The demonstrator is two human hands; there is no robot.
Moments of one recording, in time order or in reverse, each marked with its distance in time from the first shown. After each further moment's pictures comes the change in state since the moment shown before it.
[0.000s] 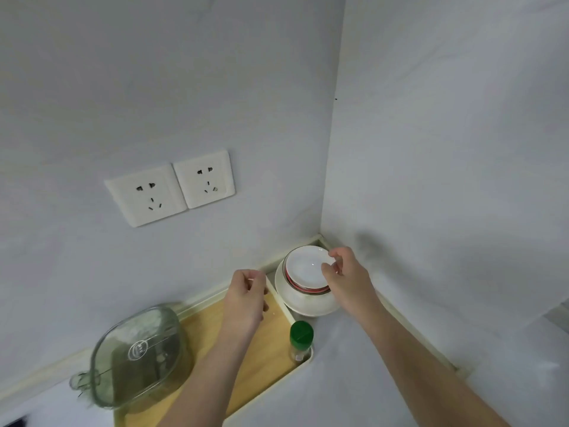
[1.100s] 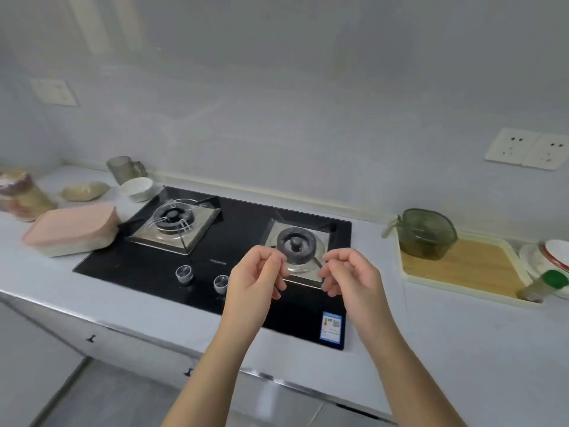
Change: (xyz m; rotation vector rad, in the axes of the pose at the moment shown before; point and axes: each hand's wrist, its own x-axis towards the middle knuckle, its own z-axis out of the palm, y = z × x) left_hand -0.509 -0.144 -0.415 -0.271 0.631 0.235; right_hand -0.579 -0.171 0.181 0.440 -0.777 -0.370
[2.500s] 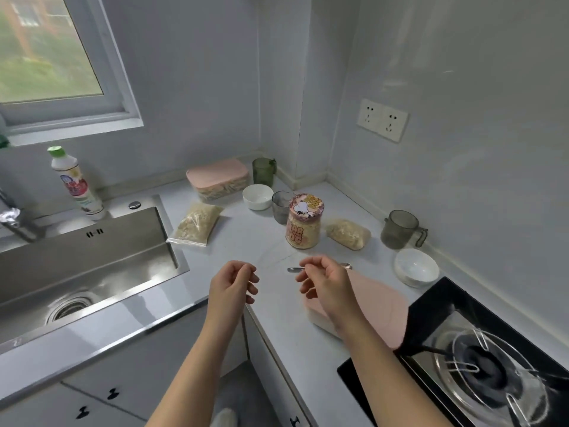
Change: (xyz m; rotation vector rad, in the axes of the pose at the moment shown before) left_hand 0.189 -0.107 -0.663 0.002 0.904 -0.260; right_hand 0.171 -0.013 0.742 -0.062 -0.793 0.079
